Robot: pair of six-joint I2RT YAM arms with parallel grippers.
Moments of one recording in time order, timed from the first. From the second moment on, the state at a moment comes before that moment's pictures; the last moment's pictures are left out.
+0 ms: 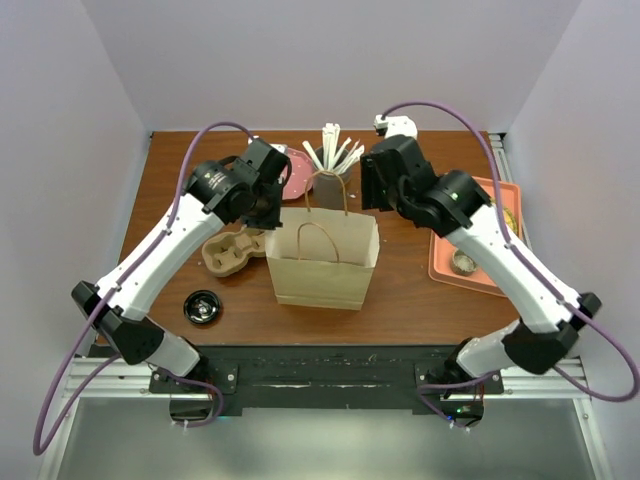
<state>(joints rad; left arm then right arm) -0.67 1.50 1.74 -1.27 -0.20 -0.51 0.77 1.40 1.75 -1.03 0.49 0.43</state>
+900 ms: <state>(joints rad) -0.67 1.35 1.62 -1.17 -0.22 -0.43 0.21 1.89 1.79 -0.84 0.26 0.17</state>
